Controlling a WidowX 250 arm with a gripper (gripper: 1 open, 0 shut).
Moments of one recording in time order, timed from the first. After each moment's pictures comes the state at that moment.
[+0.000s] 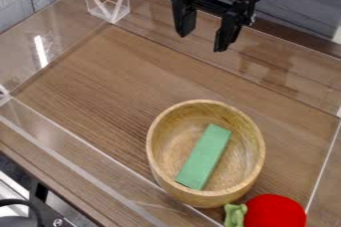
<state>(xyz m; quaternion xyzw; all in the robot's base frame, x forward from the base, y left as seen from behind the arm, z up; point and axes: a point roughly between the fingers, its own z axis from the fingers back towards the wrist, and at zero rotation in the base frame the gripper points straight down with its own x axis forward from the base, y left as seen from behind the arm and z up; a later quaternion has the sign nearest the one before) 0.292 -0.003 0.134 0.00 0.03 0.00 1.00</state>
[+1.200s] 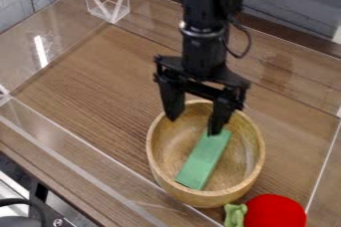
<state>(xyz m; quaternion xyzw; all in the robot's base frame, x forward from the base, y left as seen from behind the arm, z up) 0.224 -0.050 0.081 -0.05 0.07 0.01 1.00</state>
